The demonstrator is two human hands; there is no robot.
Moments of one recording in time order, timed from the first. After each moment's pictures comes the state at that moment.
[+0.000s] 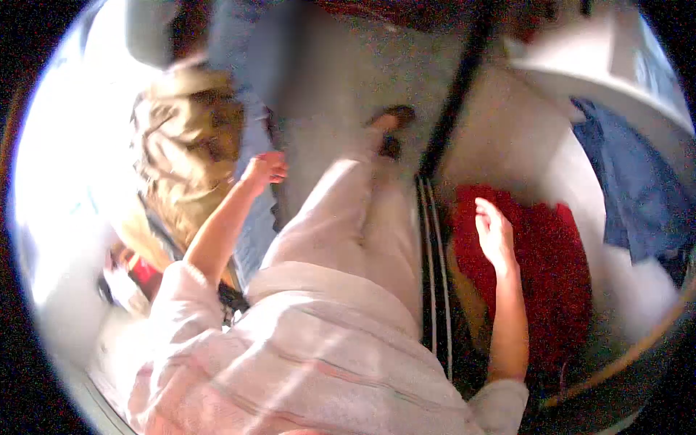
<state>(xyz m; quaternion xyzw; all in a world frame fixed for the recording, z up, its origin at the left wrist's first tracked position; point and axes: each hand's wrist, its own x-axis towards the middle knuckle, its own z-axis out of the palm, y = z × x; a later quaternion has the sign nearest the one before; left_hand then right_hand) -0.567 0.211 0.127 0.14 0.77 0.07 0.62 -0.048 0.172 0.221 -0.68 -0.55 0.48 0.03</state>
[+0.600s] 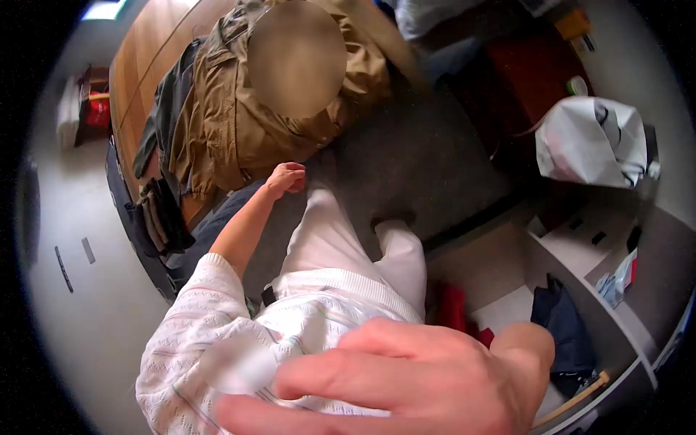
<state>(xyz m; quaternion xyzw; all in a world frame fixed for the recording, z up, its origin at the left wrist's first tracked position) -0.711 0.036 0.147 0.00 0.76 0.32 0.57 -0.506 0.212 0.559 -0.02 -0.68 0.54 0.50</state>
